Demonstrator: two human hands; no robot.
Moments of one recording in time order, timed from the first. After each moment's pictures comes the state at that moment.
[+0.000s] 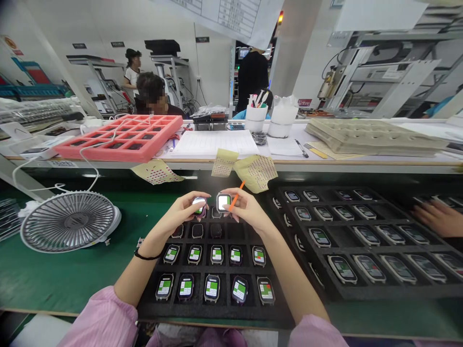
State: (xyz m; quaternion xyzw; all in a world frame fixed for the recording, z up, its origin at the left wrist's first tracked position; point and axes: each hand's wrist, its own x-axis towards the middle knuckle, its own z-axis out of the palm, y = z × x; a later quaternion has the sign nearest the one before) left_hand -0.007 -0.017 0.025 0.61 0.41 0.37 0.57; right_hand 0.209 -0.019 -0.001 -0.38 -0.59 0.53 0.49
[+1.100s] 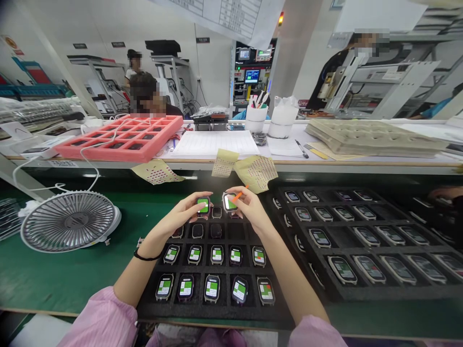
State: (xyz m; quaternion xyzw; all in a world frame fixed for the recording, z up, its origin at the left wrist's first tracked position) left_hand -0.010 -0.014 0.018 0.63 0.38 0.35 0.58; right_hand 0.208 -0.013 -0.006 -0.41 -0.55 0.49 0.54
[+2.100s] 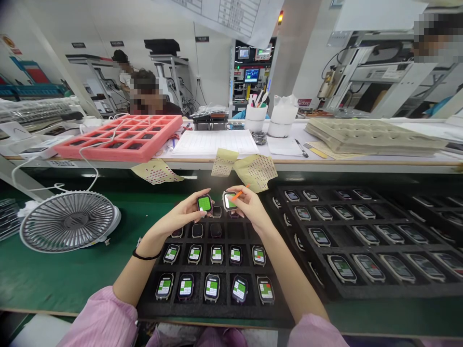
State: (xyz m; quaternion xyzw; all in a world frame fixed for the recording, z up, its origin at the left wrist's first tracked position) left_hand -0.012 -0.014 0.014 0.64 0.33 0.34 0.61; right_hand 0.208 -0.011 -0.007 -0.41 -0.52 0.50 0.56
